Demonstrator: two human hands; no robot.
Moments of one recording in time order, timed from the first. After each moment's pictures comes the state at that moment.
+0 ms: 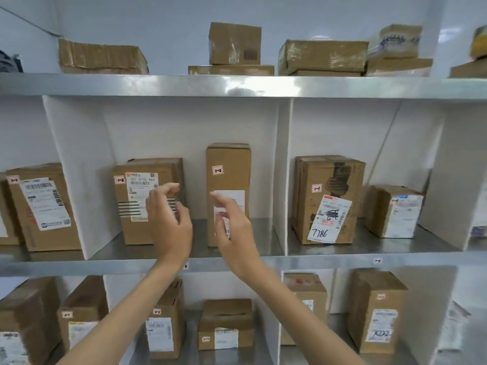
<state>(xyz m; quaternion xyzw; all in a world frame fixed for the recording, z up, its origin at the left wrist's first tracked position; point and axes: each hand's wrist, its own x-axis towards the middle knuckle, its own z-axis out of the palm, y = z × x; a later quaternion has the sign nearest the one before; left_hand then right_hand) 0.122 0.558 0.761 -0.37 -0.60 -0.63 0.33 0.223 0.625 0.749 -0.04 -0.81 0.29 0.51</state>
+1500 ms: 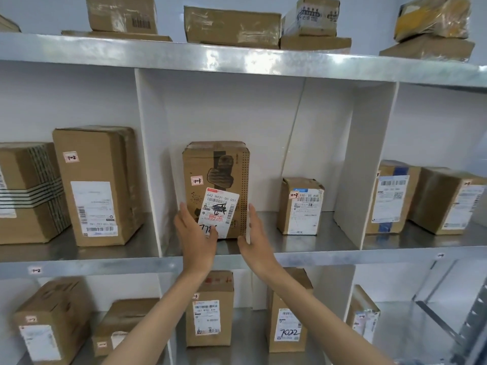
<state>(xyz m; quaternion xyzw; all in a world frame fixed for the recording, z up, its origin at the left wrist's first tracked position) 0.322 0.805 0.692 -0.32 -0.73 -0.60 0.10 0.430 0.871 0.690 -0.20 -0.81 0.37 0.40</state>
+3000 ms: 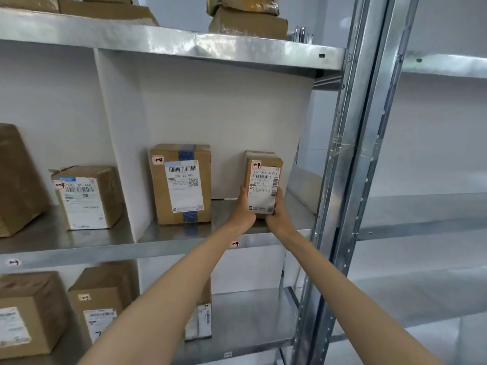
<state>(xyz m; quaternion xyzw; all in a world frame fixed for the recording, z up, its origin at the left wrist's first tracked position) 0.762 1.175 0.719 -0.53 -0.67 -0.46 -0.23 0.858 1.225 0.699 -0.30 -0.75 0.40 0.44</state>
